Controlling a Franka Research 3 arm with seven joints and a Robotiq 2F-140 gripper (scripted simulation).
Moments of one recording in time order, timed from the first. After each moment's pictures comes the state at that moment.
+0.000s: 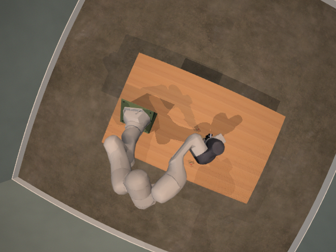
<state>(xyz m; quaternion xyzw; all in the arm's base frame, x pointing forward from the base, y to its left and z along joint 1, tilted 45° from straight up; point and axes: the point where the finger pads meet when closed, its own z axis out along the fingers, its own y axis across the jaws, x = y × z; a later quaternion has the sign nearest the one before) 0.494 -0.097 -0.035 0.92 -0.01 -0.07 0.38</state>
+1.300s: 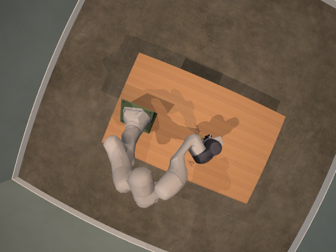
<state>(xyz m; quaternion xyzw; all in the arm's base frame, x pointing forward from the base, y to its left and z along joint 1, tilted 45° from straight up) 0.483 -0.128 -0.057 0.92 -0.10 -0.04 0.39</state>
